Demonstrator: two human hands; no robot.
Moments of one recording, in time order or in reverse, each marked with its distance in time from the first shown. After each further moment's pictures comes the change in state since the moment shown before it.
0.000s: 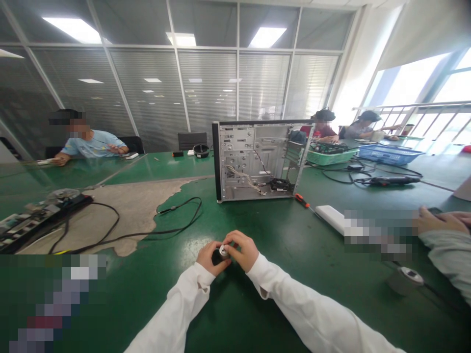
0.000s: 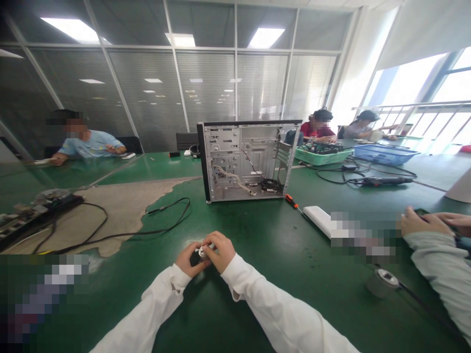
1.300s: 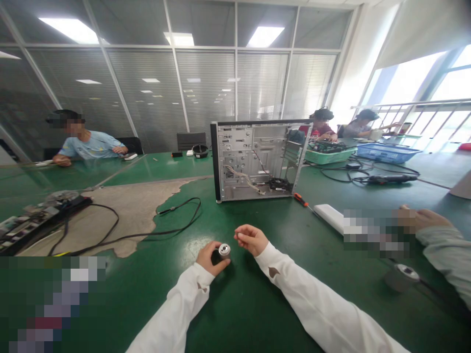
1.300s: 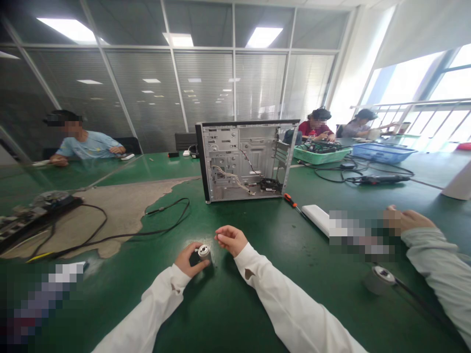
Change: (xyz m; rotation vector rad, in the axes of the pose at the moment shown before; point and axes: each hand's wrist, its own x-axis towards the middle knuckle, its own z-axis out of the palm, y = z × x) left_hand 0.000 -0.001 0.002 -0.028 0.025 -0.001; right_hand 0.004 0.048 -0.018 0.869 0.017 0.438
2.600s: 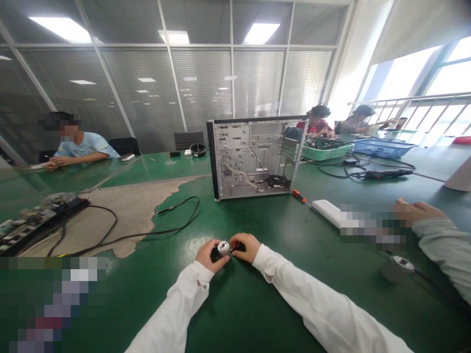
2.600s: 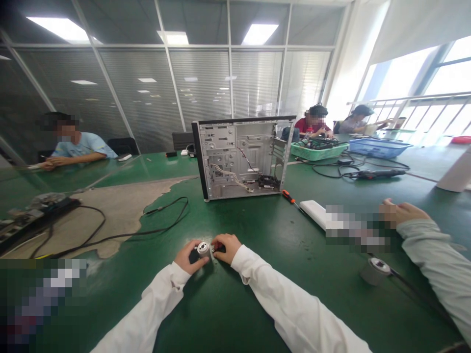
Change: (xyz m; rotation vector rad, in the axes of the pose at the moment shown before) left_hand 0.001 0.004 -0.002 -0.008 -0.021 0.001; right_hand -0.006 0.017 -0.008 -1.176 -0.156 -0.406
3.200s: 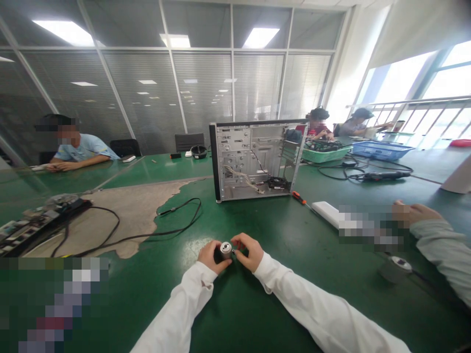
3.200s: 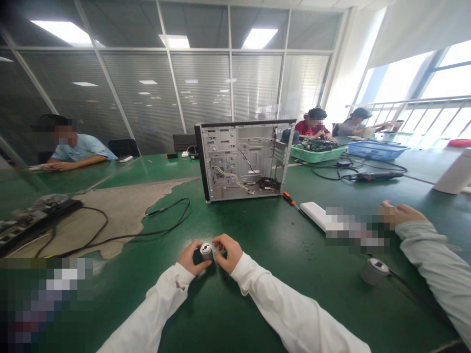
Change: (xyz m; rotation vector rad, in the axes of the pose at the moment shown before) left_hand -0.002 -0.003 -0.001 0.152 -0.027 -0.076; right_hand -0.011 -0.040 -0.005 0.070 0.176 -0.021
